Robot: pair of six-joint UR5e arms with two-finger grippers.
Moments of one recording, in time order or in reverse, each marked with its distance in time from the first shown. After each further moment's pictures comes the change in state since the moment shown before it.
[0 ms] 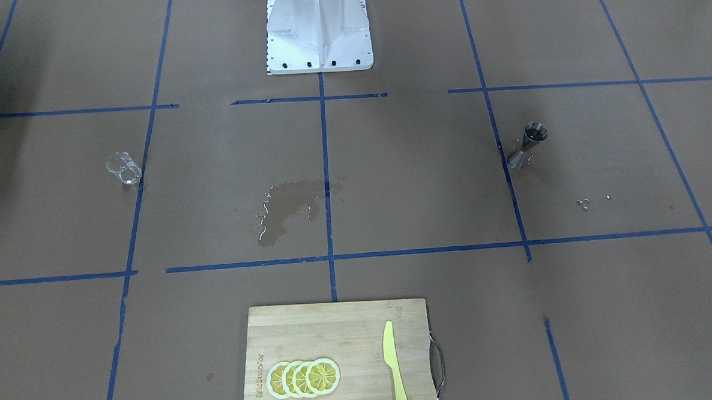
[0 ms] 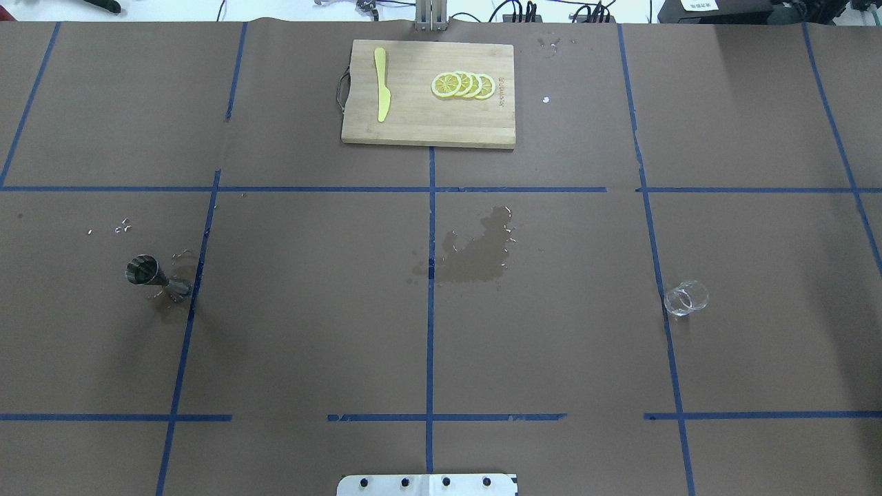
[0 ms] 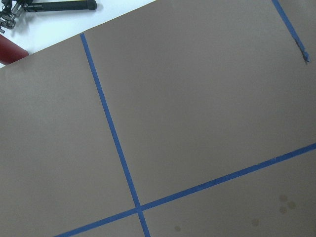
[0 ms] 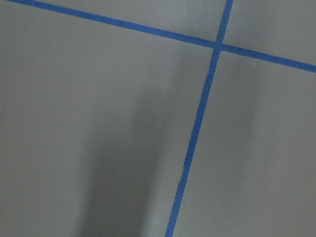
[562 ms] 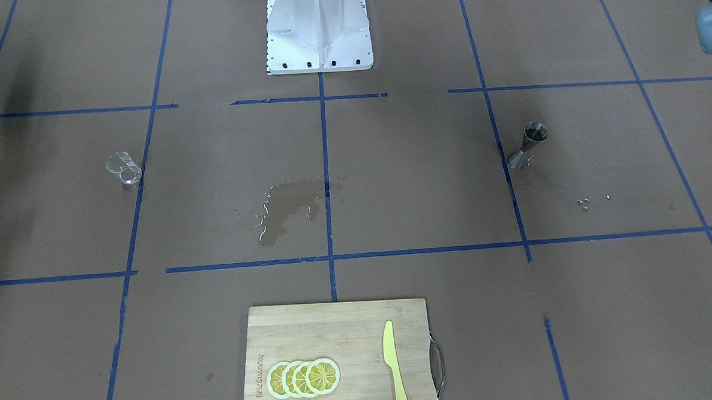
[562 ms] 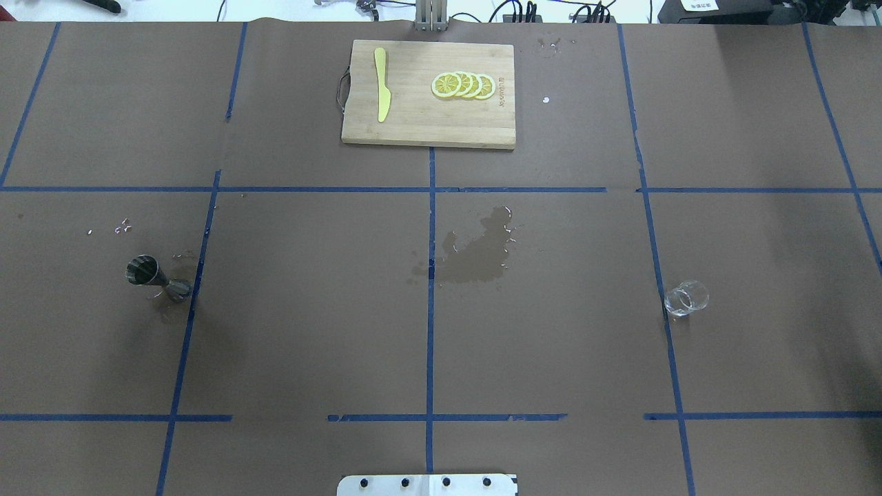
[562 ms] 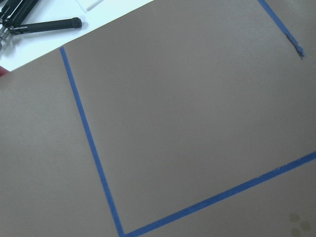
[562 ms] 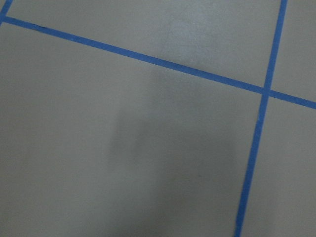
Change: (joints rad) left arm 0.099 0.058 0.017 -0.326 0.093 -0.145; right arm -0.227 -0.049 0.022 0.397 -0.164 0.386
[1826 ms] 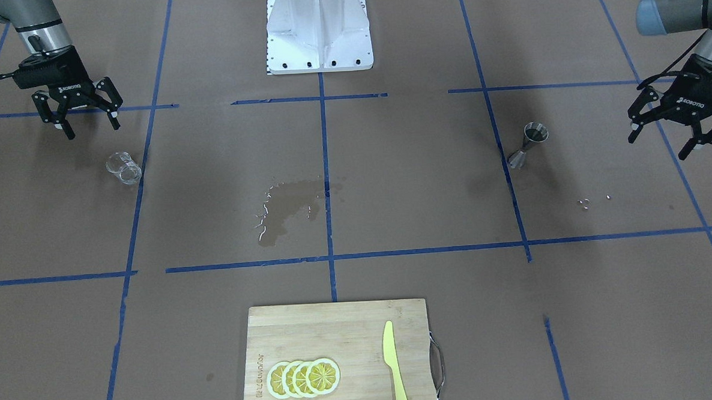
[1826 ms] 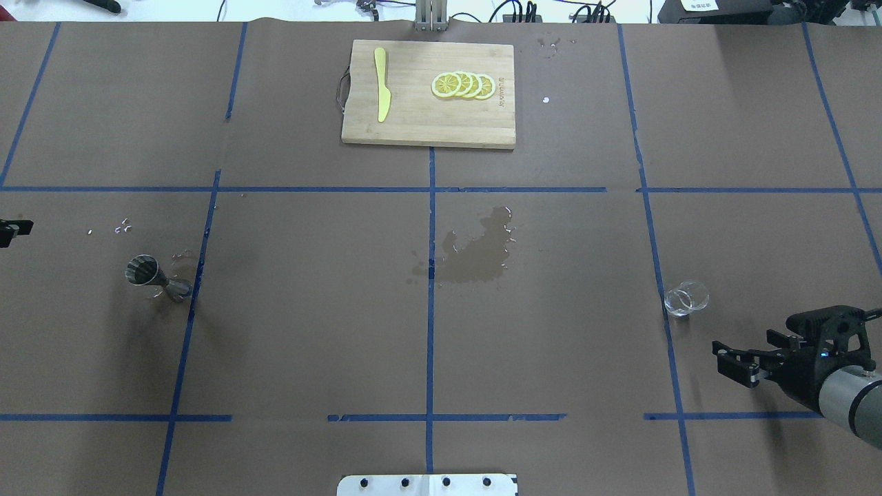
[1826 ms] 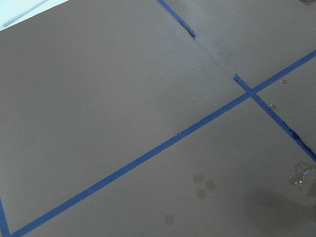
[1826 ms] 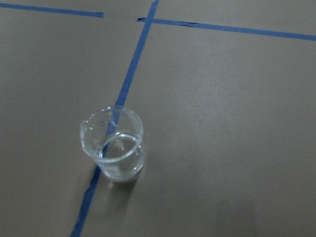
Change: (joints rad) left arm 0.321 0.340 0.000 -0.780 0.129 -0.319; right arm -1.063 -0.145 0.151 0.401 -1.006 0.927
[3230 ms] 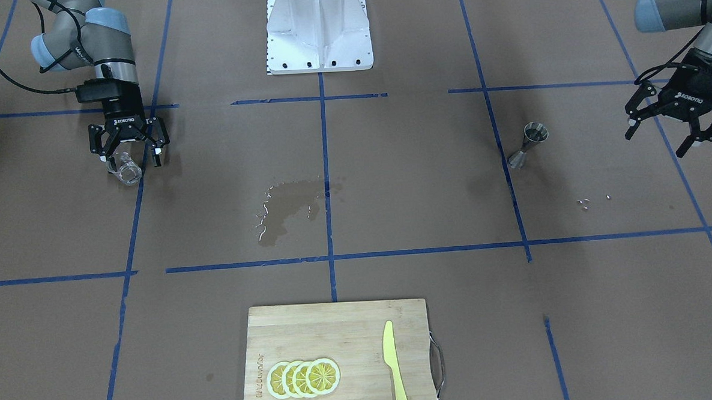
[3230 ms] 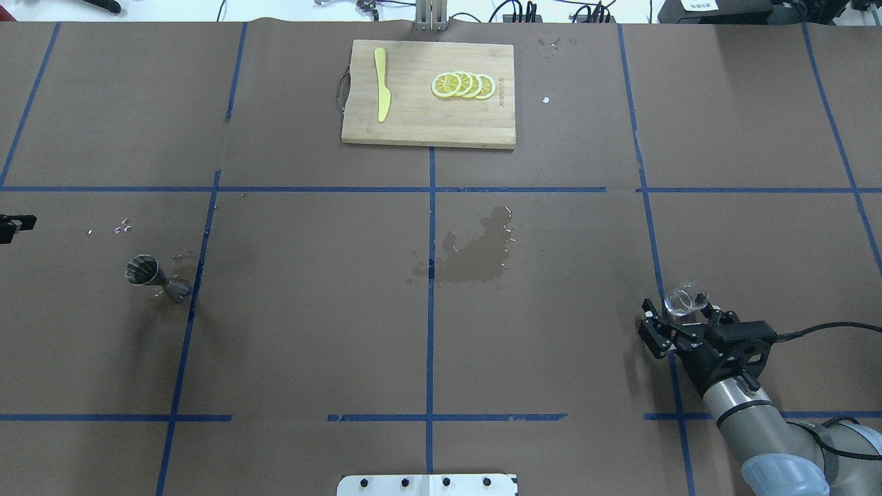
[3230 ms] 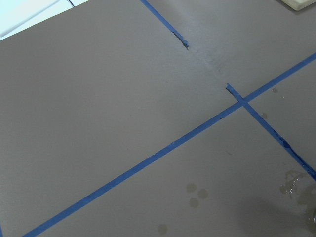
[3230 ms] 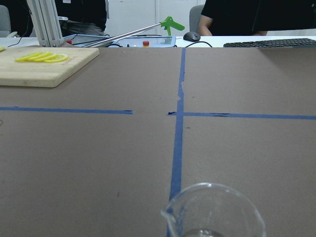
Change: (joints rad) left arm 0.007 0.004 -0.043 -0.020 0.003 -0.006; right arm -0.170 0.325 -0.302 -0.004 -0.650 0.137
